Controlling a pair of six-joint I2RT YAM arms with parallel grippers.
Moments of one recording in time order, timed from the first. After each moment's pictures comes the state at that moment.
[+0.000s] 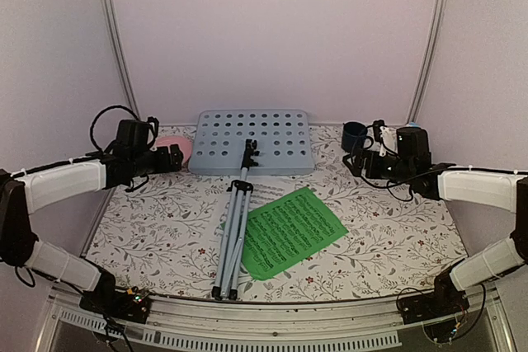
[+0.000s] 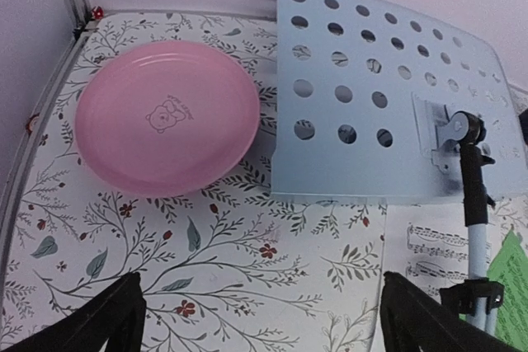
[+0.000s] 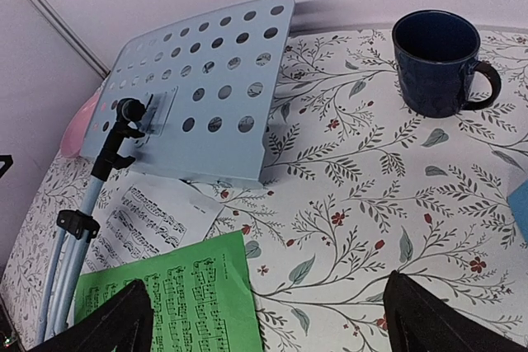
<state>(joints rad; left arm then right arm) -0.32 1.31 0.79 -0.09 -0.19 -0.33 0.38 1.35 0.72 0.16 -0.17 0.35</state>
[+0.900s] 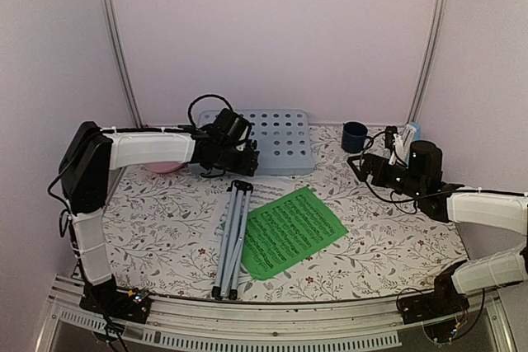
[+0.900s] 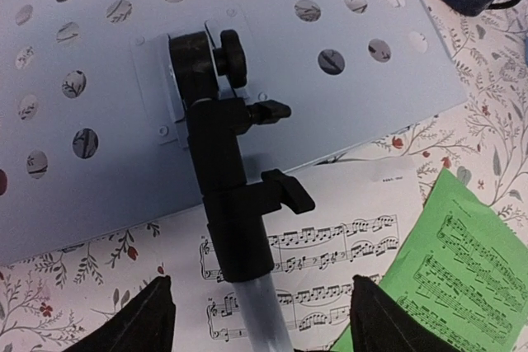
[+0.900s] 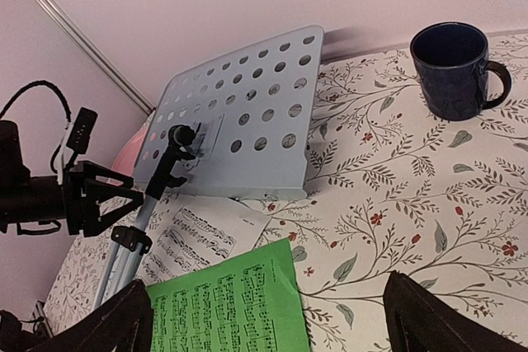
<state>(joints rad) -0.72 1.94 1.44 -0.33 -0.21 -0.32 0.40 1.21 0.53 0.37 -0.20 0.49</state>
